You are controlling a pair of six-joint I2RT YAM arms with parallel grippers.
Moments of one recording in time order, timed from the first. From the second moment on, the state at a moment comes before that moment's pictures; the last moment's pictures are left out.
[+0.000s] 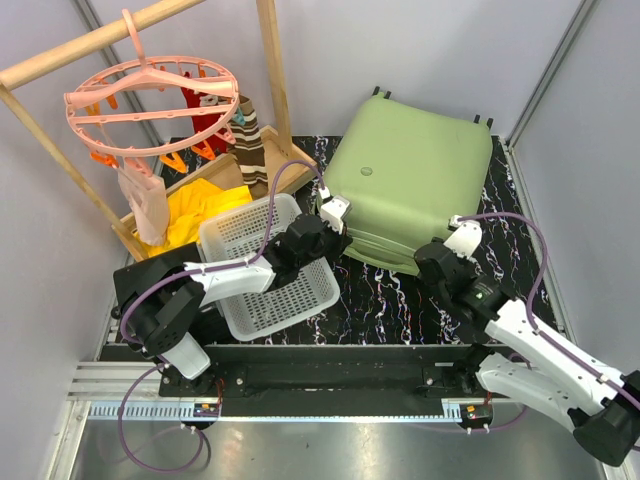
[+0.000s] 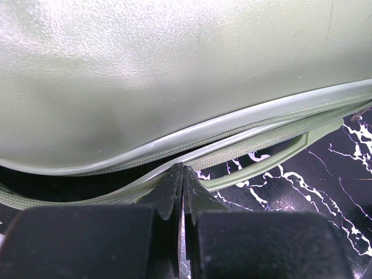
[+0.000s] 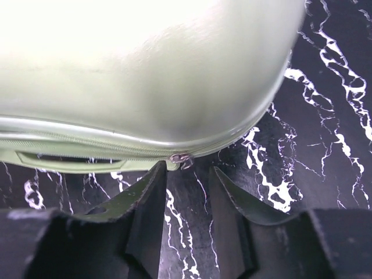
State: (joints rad) left arm -0.81 1.61 0.86 0.38 0.01 -0.19; right arm 0.72 0.85 0.71 -0.65 0.74 0.77
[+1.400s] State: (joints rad) left arm -0.80 1.61 0.86 0.38 0.03 -0.20; right arm 0.62 1.02 0.69 -0.55 0.61 0.57
